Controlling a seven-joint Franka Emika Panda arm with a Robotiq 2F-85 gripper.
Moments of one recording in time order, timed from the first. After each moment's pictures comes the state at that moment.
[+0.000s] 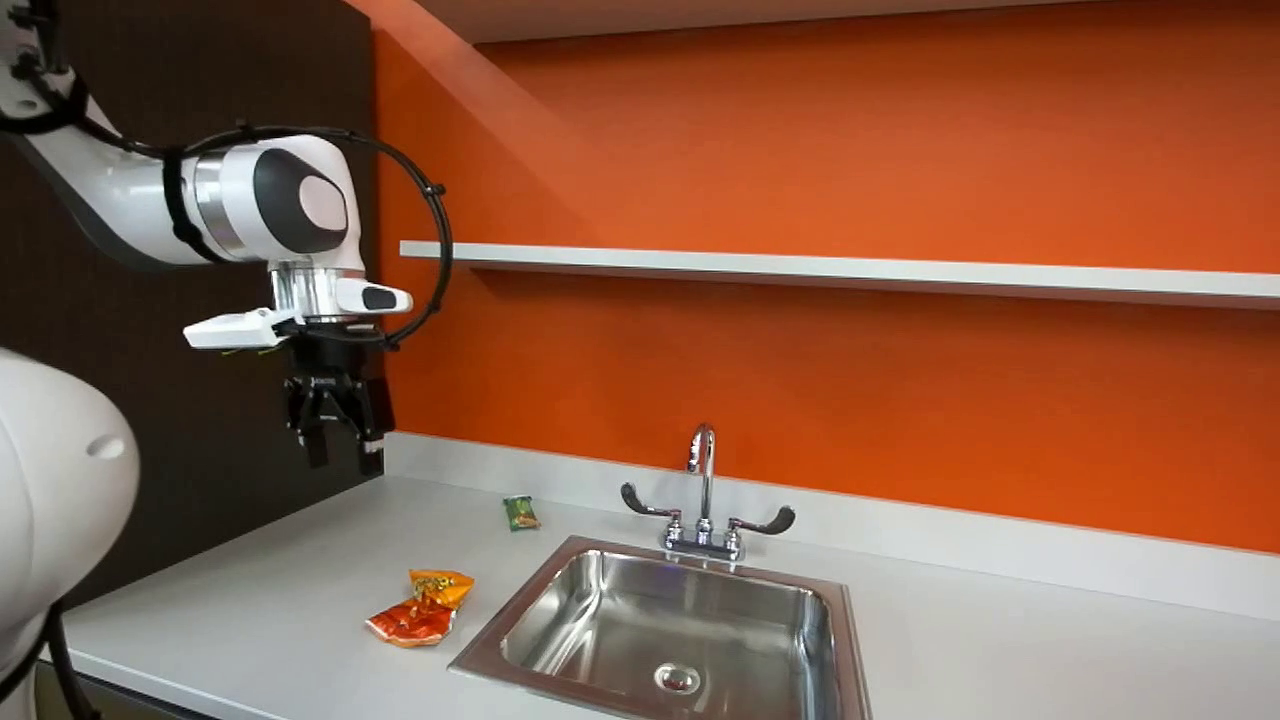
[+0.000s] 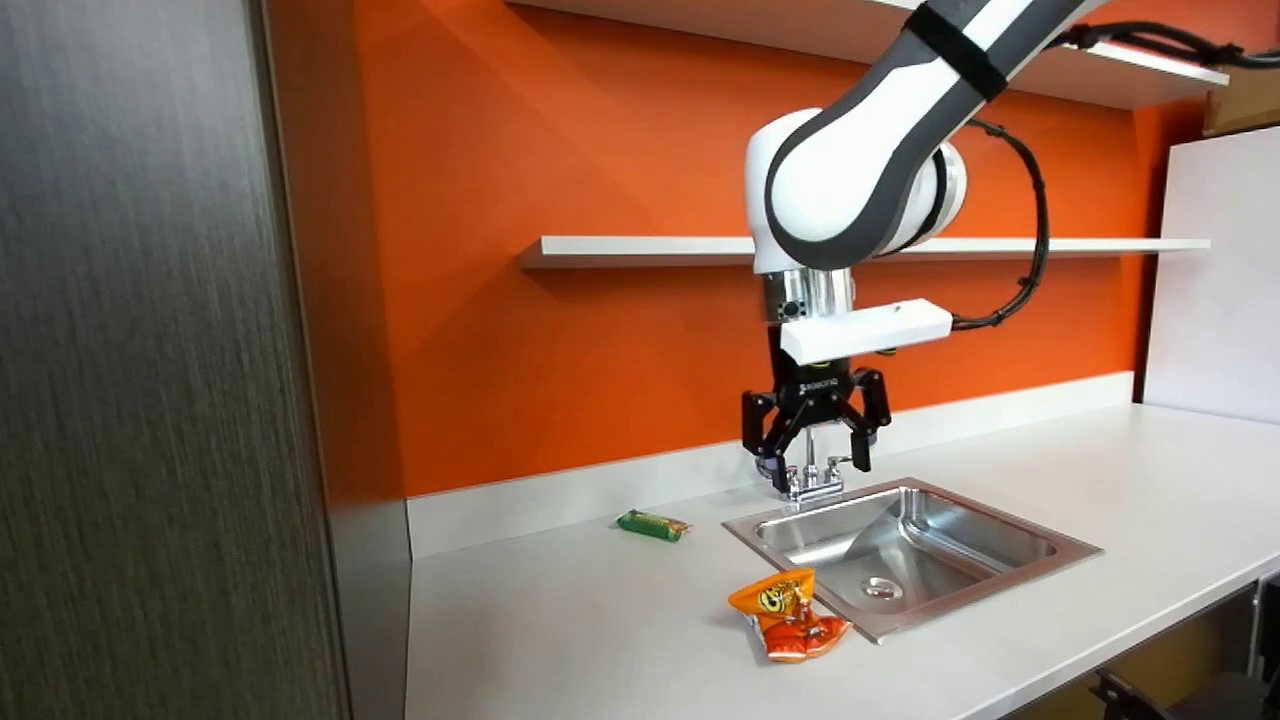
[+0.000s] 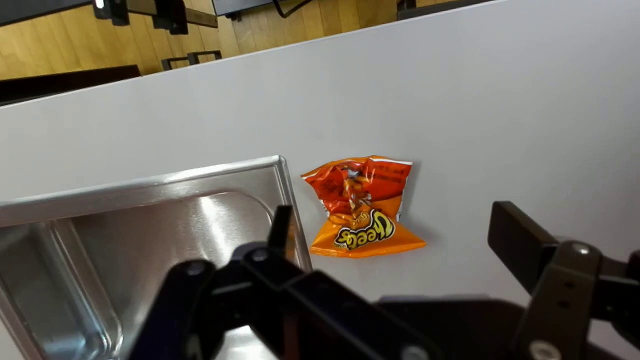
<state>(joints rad) 0.09 -0.40 0.26 -2.67 -0.03 2.25 0.47</state>
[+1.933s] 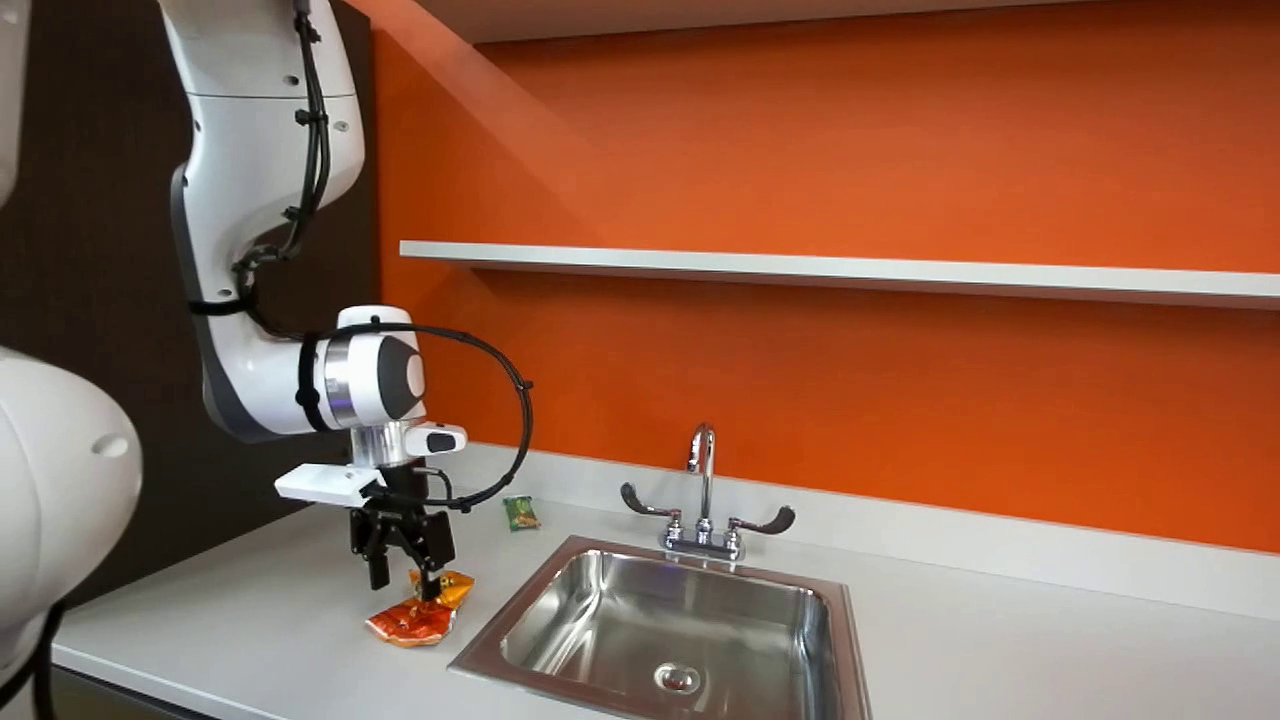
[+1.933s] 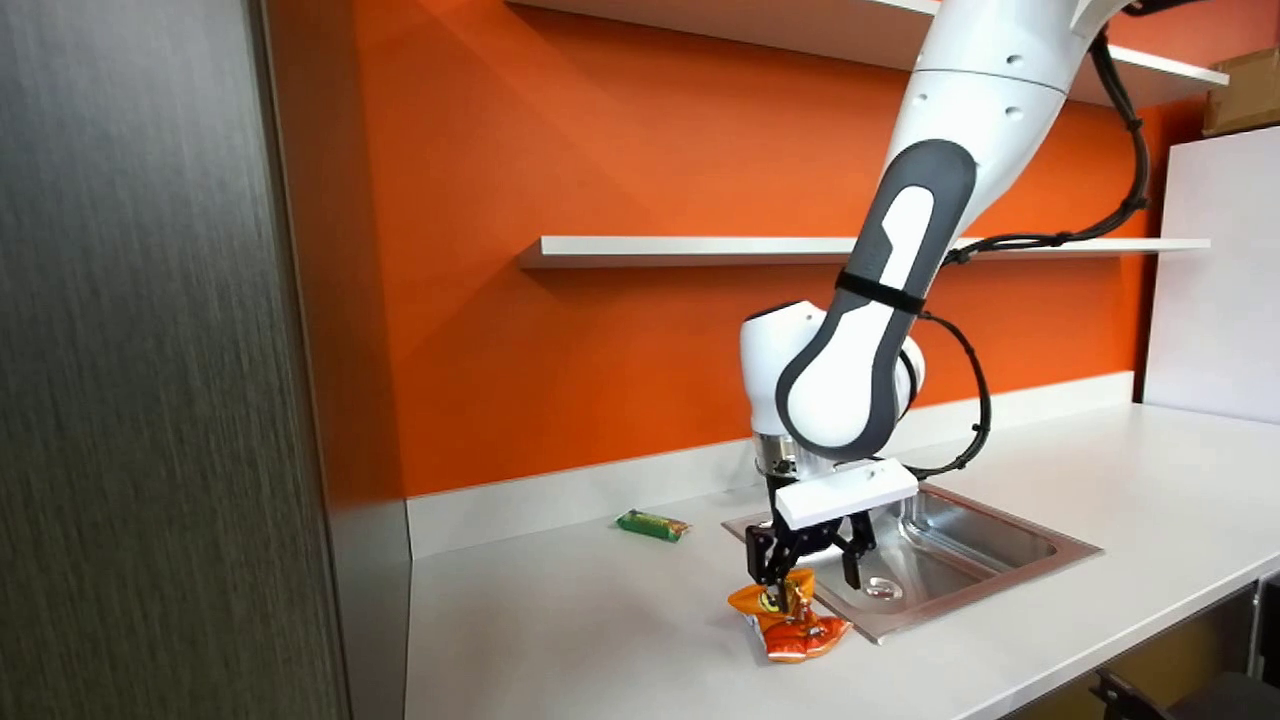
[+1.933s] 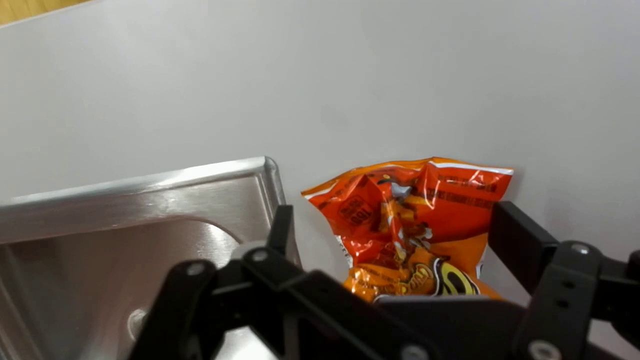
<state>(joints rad) 0.11 0.17 0.08 -2.60 -0.35 2.68 0.63</state>
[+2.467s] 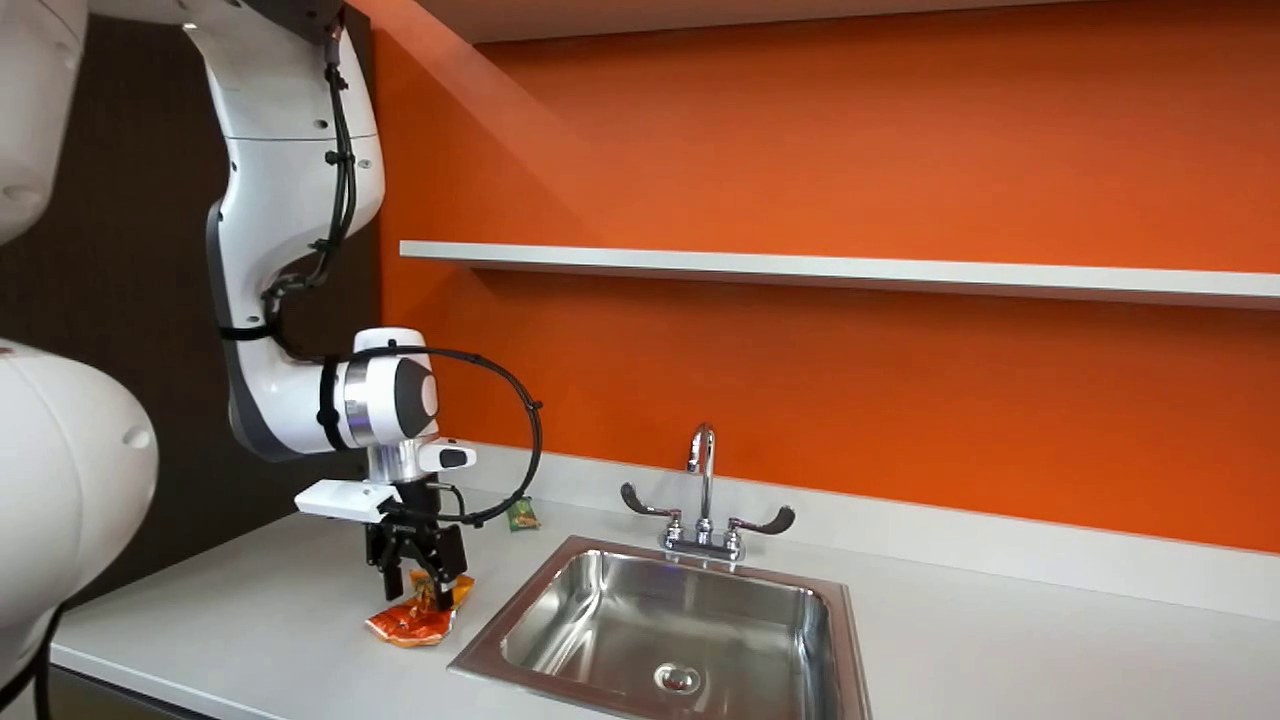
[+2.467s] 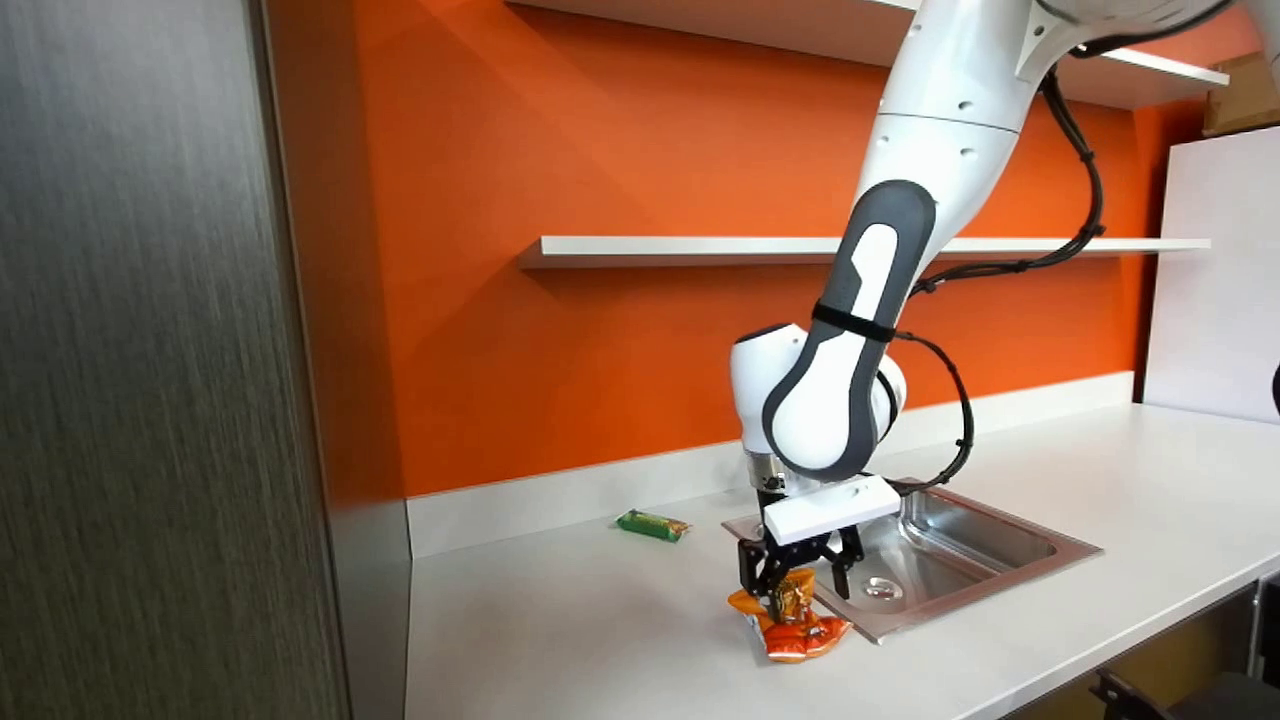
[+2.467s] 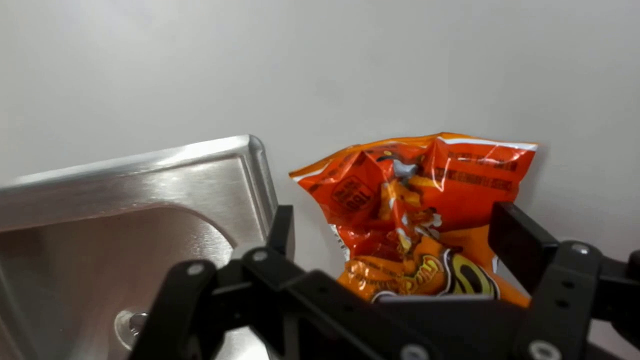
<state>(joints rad) 0.19 0.28 -0.01 -2.52 -0.35 2.71 0.63</state>
